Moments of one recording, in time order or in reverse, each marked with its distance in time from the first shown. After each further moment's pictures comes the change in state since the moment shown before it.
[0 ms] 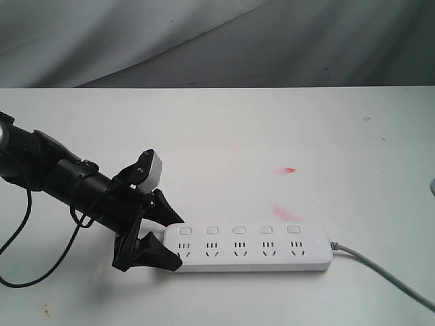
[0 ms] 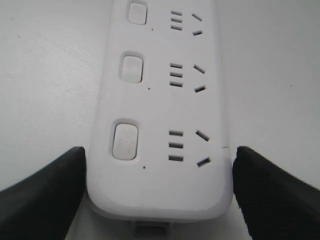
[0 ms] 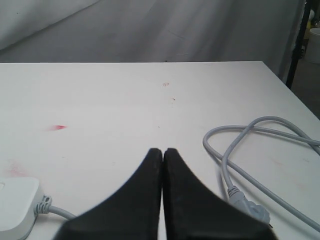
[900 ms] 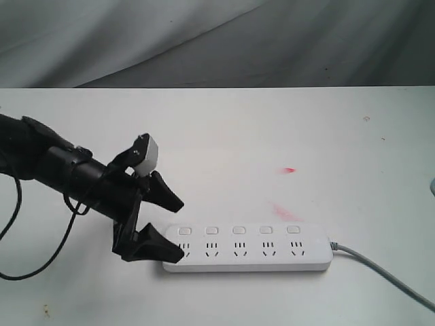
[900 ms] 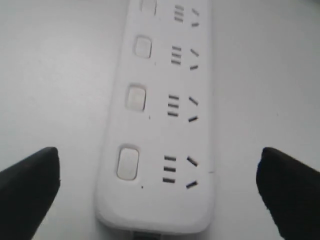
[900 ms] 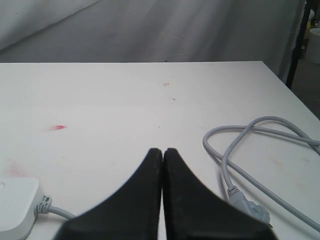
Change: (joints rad) left arm 0.000 -0.104 0.000 0.002 0.019 -0.111; right arm 0.000 0.000 0.000 0.000 0.000 0.000
